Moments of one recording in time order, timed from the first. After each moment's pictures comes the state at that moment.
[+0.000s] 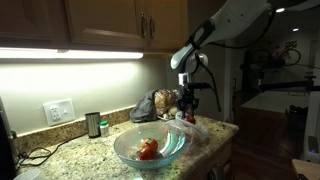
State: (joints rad) arm -0.30 0.48 -0.20 -1.71 0.23 2.07 0.04
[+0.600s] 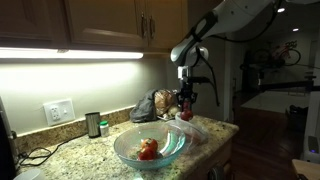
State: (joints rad) arm -0.30 0.43 -0.20 -1.70 0.23 2.07 0.02
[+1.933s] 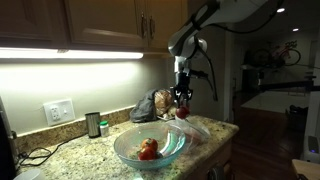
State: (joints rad) arm -0.30 0.37 -0.15 -1.70 0.31 1.92 -0.17
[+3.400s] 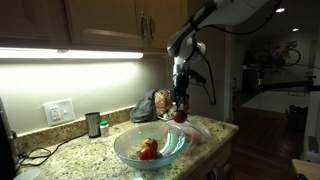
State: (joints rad) arm -0.32 0.39 -0.12 -1.70 0.44 1.82 -0.44
